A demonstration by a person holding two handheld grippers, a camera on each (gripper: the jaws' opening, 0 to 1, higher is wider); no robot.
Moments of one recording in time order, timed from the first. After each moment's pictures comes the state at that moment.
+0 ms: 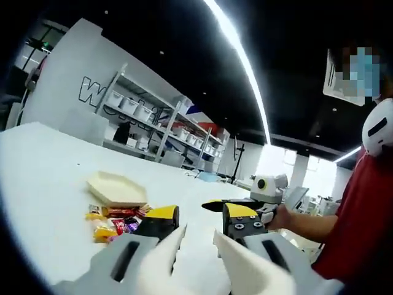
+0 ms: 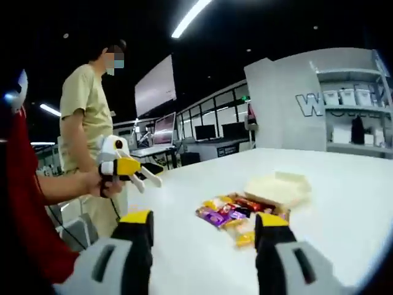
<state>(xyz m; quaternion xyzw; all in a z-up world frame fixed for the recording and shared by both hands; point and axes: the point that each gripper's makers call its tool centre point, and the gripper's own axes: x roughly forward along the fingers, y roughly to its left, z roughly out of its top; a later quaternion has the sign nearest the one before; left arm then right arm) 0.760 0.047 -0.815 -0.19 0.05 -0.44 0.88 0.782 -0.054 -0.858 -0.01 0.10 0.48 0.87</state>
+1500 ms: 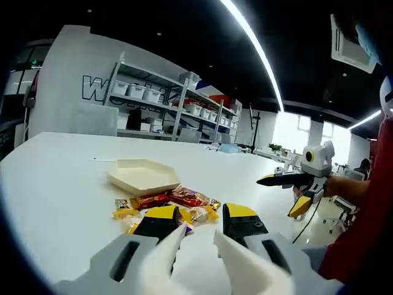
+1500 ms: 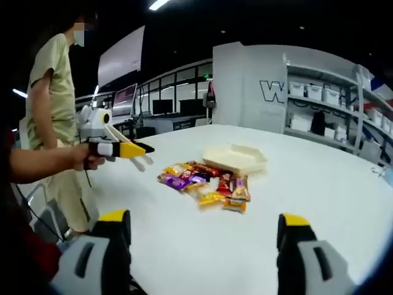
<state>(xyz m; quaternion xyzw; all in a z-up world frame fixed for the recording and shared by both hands) 0.827 0.063 -0.873 -0.07 0.10 -0.40 0.91 0.777 -0.103 -0.895 -0.06 0.17 0.33 0.93</state>
